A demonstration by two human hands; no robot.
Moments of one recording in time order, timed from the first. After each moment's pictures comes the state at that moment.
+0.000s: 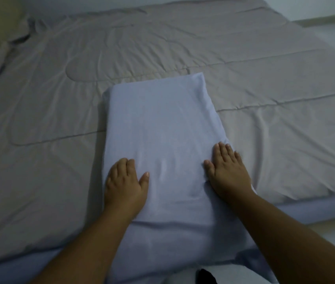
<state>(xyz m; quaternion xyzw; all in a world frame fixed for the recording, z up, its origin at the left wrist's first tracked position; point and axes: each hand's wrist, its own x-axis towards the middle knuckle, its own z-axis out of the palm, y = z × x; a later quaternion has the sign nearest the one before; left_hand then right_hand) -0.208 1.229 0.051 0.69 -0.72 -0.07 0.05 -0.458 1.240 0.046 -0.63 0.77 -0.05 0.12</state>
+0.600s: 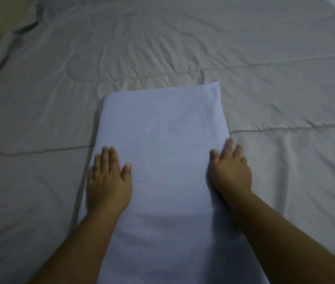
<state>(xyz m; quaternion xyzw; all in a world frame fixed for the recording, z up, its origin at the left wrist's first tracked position) -0.228 1.116 0.046 0.78 -0.63 -0.05 0.03 -0.479 1.100 0.028 -0.50 0.83 -0.12 0.19</state>
